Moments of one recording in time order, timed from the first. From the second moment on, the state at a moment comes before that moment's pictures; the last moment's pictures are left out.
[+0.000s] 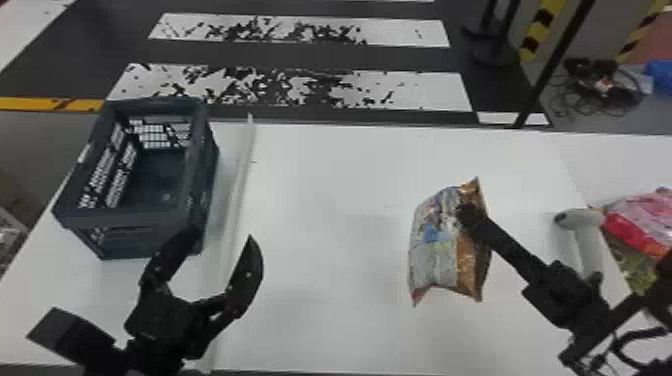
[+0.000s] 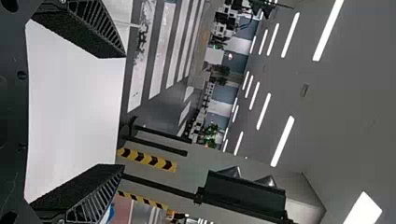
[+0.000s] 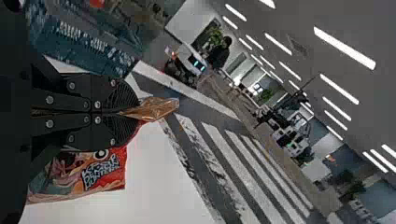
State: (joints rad) left arm 0.72 0.12 -0.02 -2.03 0.32 -0.23 -0.31; right arm 0.59 -0.03 -0.33 -2.27 -0.96 0.74 0.31
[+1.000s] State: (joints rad) left arm 0.71 0.12 -0.03 -2.04 0.31 -0.23 -0.31; right arm 0.35 -0.10 -0.50 -2.03 -0.67 0.89 0.37
